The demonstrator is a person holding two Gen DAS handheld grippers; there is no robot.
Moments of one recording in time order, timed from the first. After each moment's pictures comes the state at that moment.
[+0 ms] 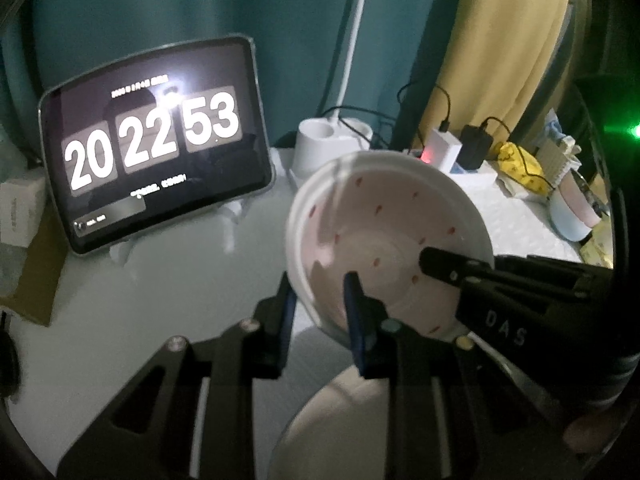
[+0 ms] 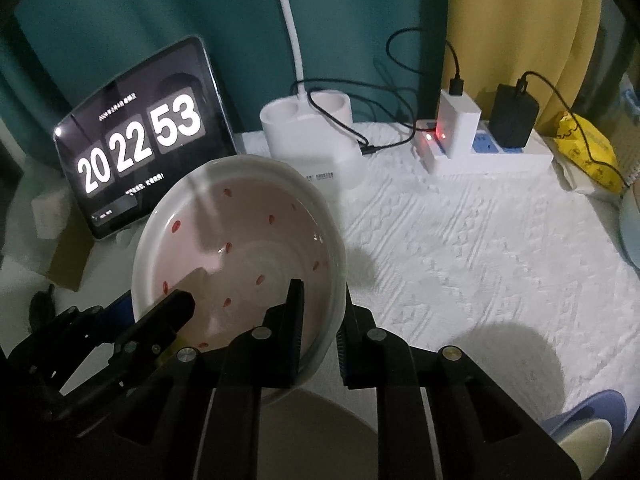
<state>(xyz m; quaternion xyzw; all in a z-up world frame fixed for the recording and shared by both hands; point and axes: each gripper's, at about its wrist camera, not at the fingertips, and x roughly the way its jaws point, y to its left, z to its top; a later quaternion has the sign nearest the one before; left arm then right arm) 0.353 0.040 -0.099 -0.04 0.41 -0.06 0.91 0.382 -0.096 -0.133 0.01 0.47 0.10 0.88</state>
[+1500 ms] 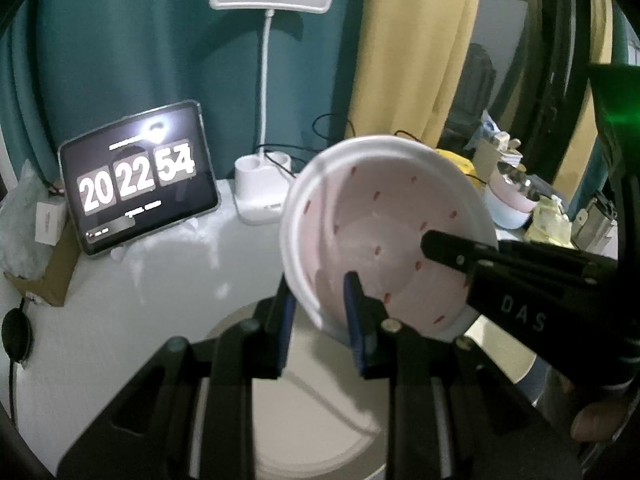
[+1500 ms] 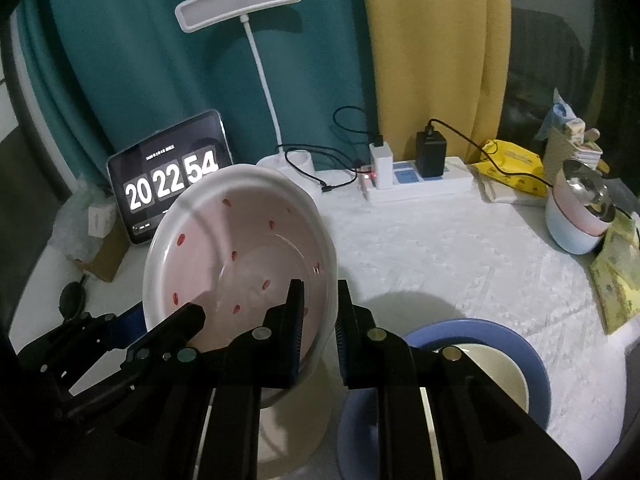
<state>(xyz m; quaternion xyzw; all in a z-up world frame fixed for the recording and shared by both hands) 0.255 -0.035 -0.040 -0.01 0.35 -0.09 0.93 0.274 -0.167 -0.062 0.02 0.38 0.10 0.92</state>
